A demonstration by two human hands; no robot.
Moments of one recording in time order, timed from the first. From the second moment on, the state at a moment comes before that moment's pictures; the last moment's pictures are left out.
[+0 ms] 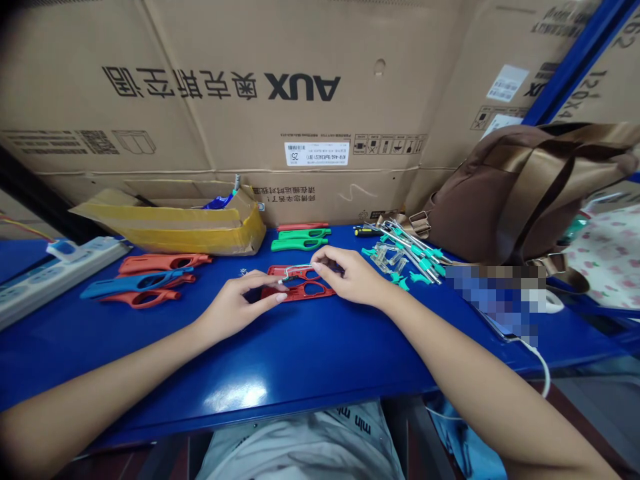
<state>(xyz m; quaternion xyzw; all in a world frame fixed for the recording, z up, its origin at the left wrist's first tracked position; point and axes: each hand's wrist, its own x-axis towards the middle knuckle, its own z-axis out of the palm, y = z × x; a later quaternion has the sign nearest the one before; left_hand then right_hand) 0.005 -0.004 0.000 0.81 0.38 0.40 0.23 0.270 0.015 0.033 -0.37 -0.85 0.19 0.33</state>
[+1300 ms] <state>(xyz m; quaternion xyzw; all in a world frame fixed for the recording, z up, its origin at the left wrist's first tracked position) 0.002 -0.002 0.002 0.86 0.35 0.35 0.12 0.277 0.023 0.036 -0.36 -0.87 0.27 0.20</state>
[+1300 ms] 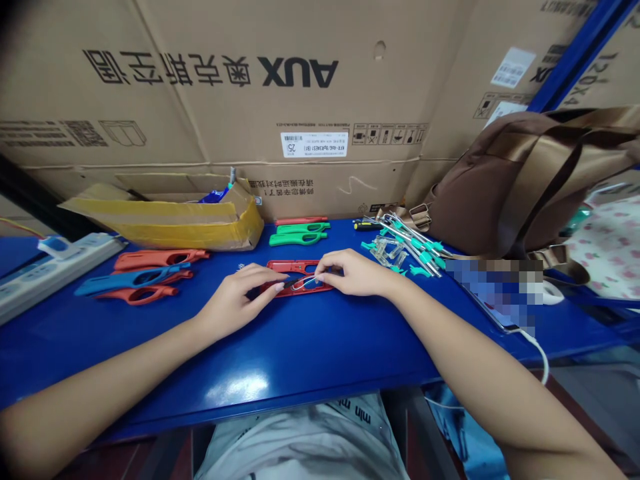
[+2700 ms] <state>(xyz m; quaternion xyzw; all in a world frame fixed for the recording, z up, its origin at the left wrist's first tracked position) -0.007 -0.001 0.001 0.89 0.34 0.27 0.13 0.275 0.027 0.030 -0.44 -0.76 0.45 0.18</state>
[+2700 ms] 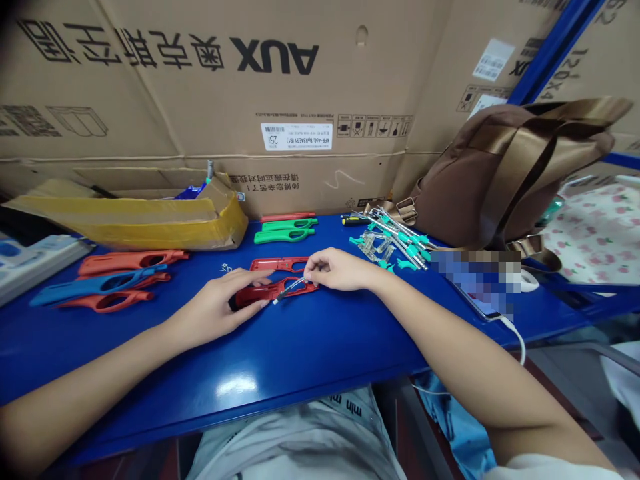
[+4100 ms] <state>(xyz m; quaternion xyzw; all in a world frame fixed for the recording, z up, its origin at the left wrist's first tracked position) -0.016 0.002 0.002 0.92 0.29 0.24 0.09 0.271 0.014 0.037 -0.30 -0.90 0.27 0.16</state>
